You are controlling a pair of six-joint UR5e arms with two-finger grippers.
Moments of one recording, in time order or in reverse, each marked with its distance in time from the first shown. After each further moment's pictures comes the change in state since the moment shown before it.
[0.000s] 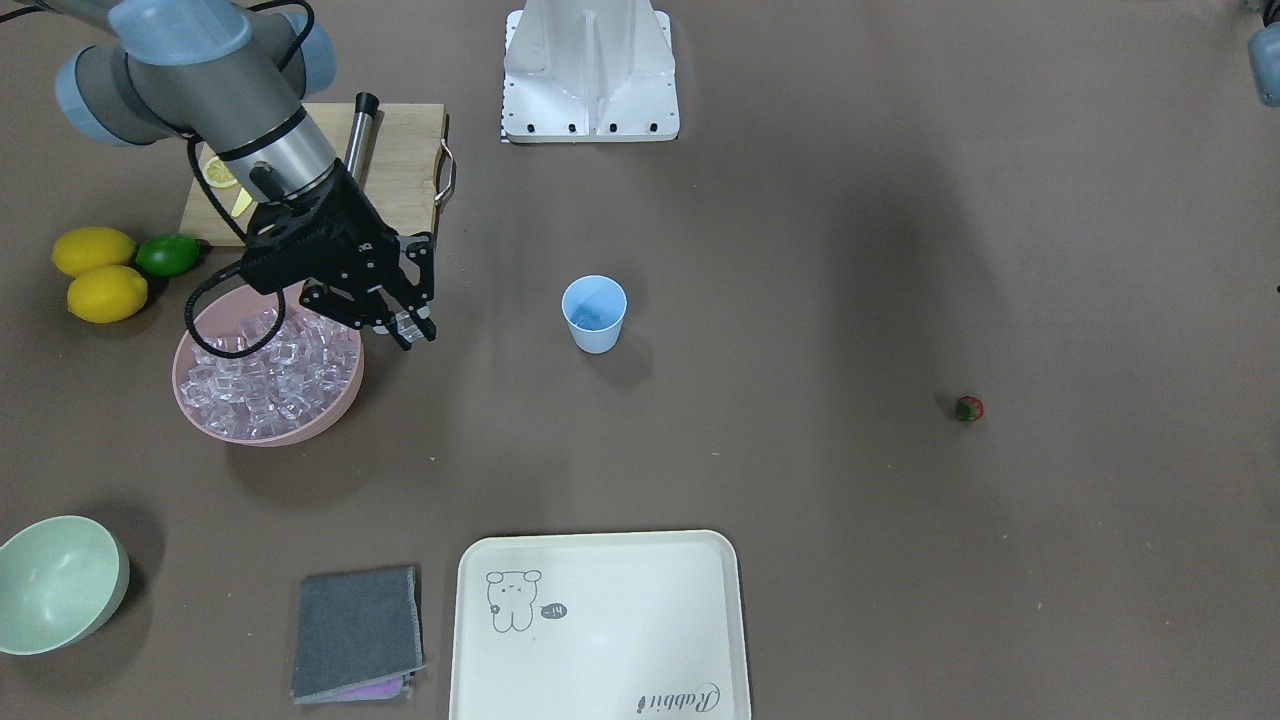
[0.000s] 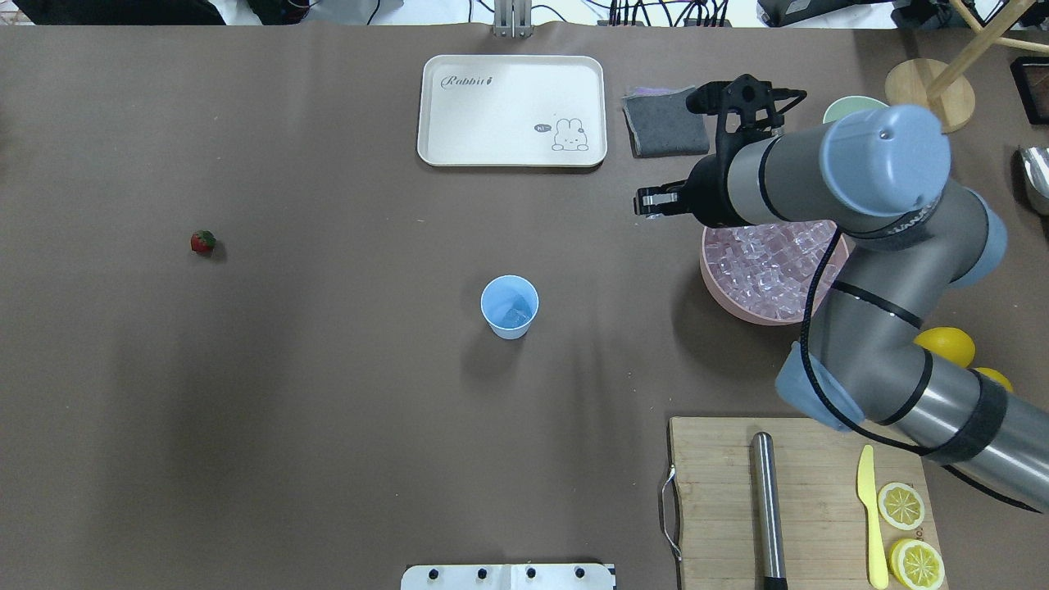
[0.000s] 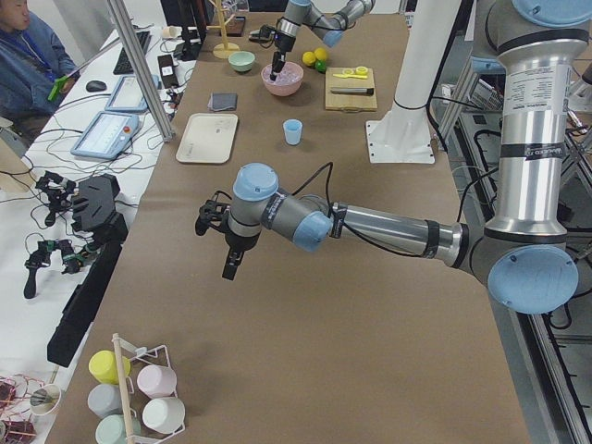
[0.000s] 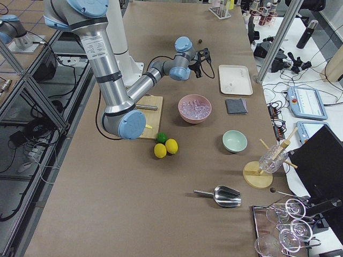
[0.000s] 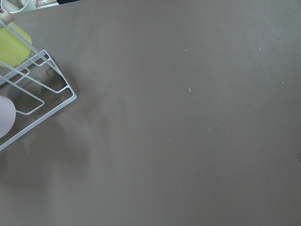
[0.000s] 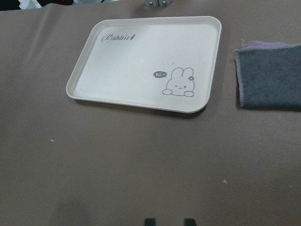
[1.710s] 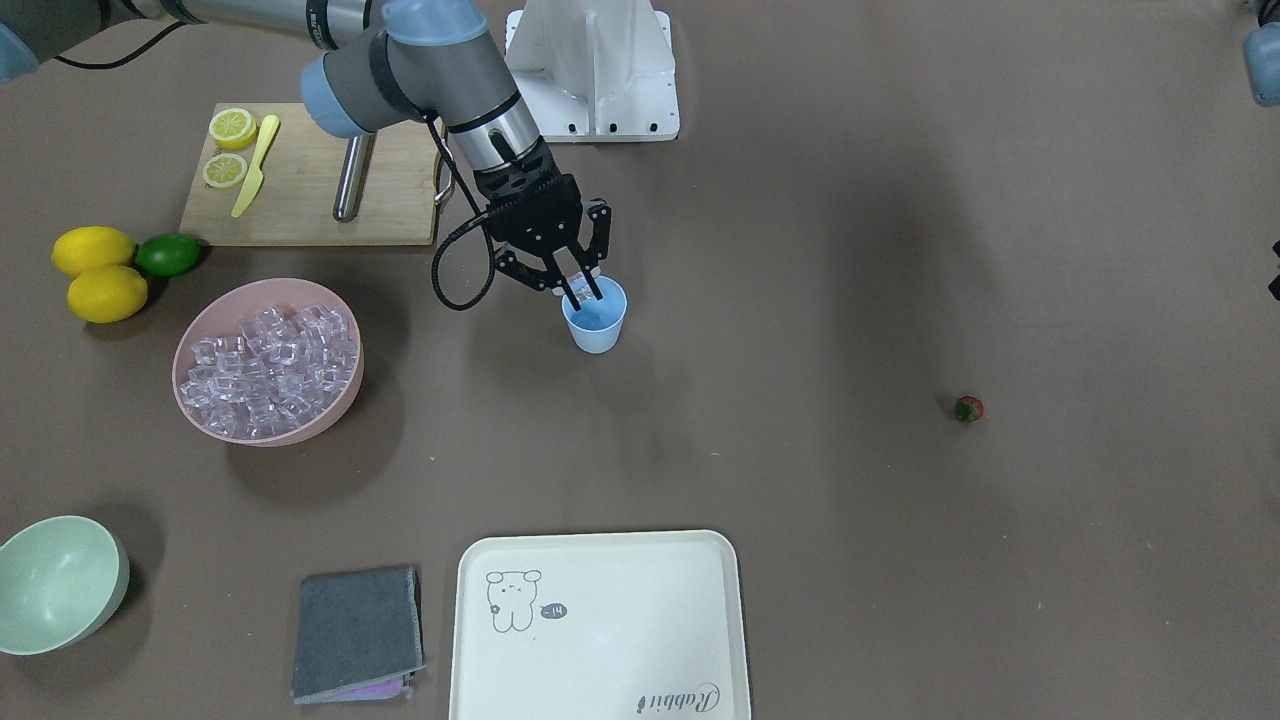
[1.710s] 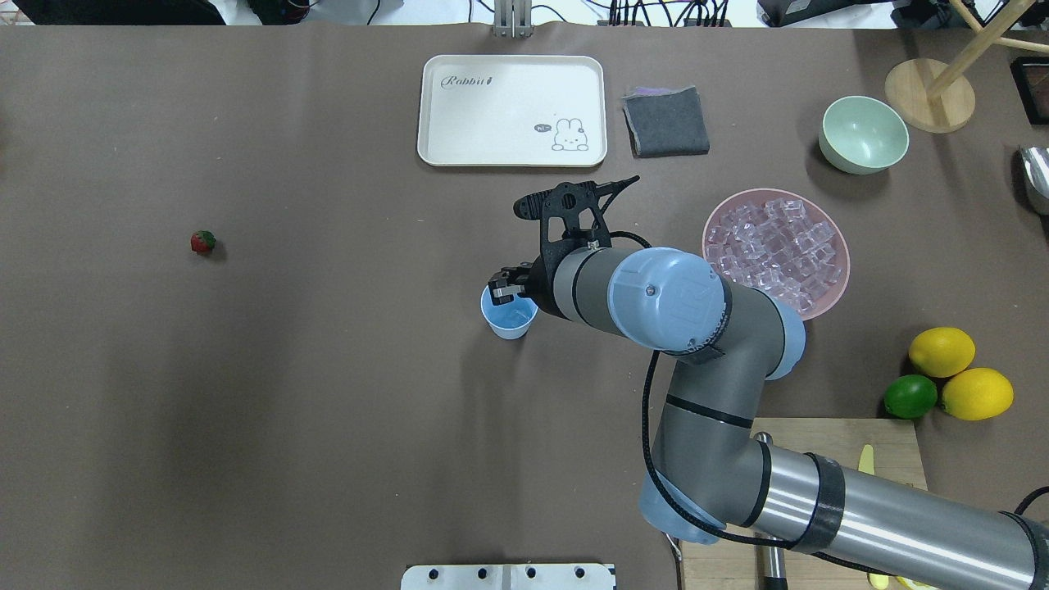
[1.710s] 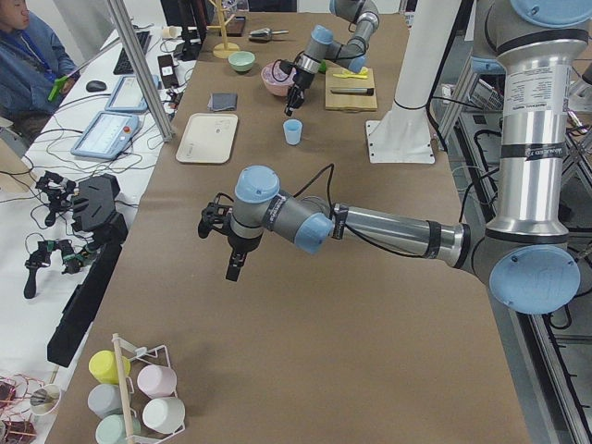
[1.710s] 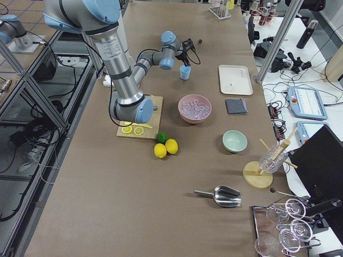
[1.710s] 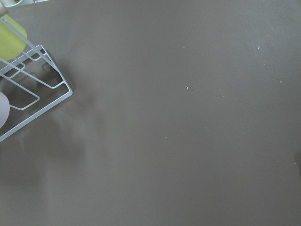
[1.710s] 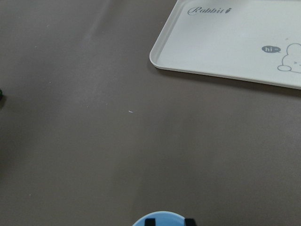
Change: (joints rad) left arm 0.009 0.016 0.000 -0.002 -0.002 -0.017; right arm -0.253 0.183 -0.133 0.000 -0.275 -0.020
